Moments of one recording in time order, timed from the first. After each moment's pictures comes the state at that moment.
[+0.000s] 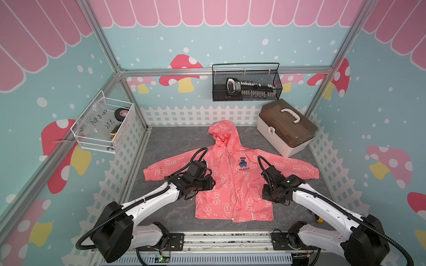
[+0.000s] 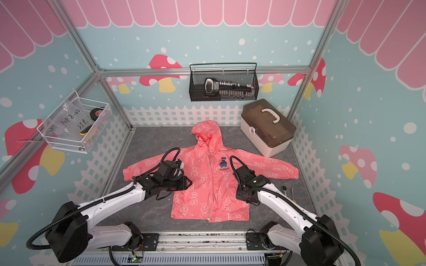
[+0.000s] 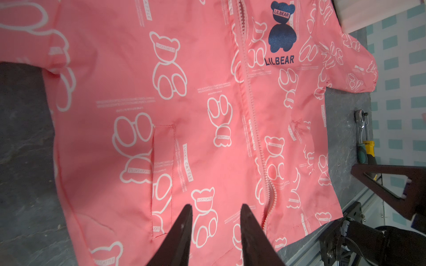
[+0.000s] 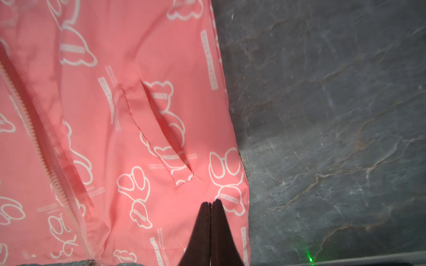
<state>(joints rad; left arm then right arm) -0.63 1.28 0.74 -0.36 0.20 -0.68 0.58 1.13 0.73 -0.96 0.10 0.80</state>
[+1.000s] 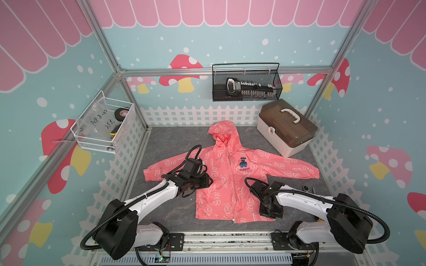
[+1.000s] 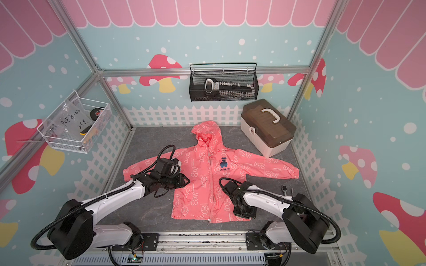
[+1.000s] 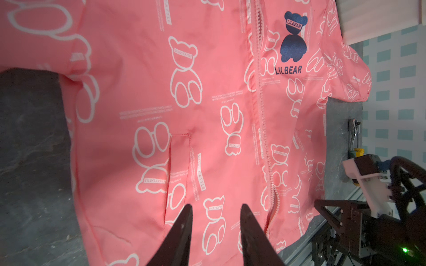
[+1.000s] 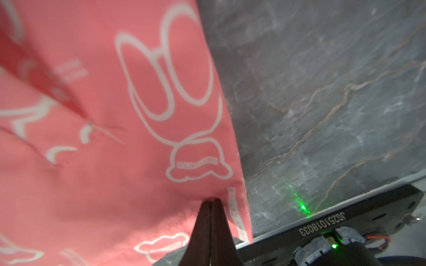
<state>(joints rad) -0.53 1.30 0.73 -0.33 0.29 -0.66 0.77 1.31 0.64 -1.04 0.10 1.06</state>
